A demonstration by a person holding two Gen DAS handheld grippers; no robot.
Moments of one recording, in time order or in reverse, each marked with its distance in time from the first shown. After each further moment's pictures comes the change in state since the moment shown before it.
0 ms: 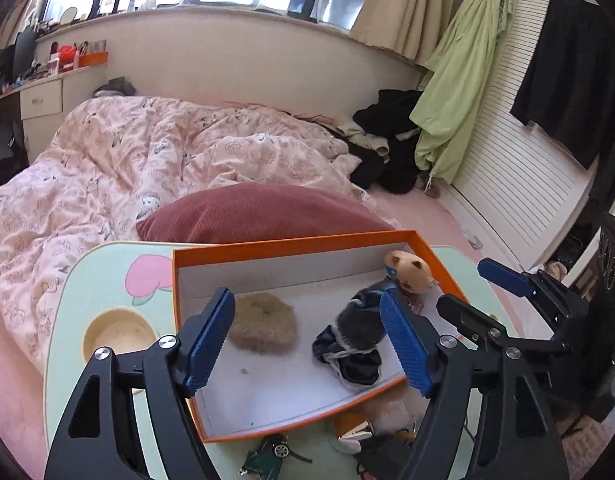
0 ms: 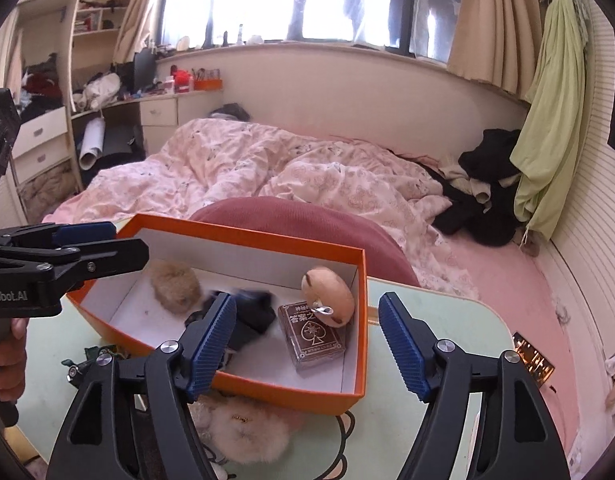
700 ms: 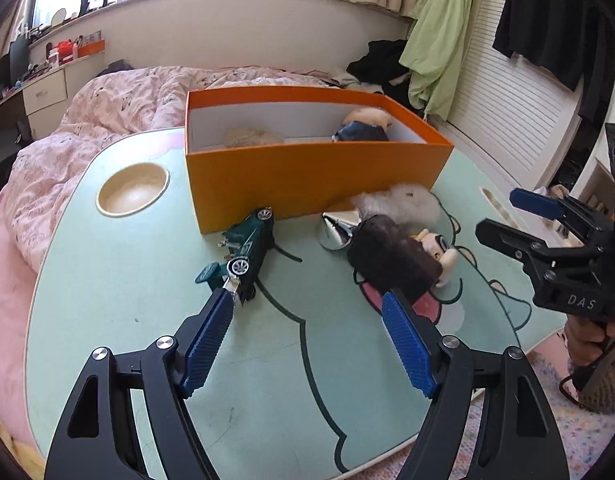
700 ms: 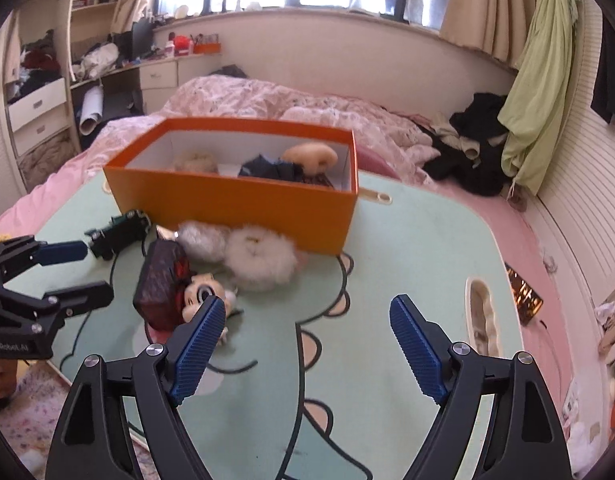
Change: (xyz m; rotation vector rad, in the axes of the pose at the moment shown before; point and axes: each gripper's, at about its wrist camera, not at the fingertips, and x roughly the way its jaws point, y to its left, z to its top) left arm -0.026 -0.016 -0.121 0.070 0.162 0.066; right arm -0.046 0.005 -0.096 0.009 0.167 -0.013
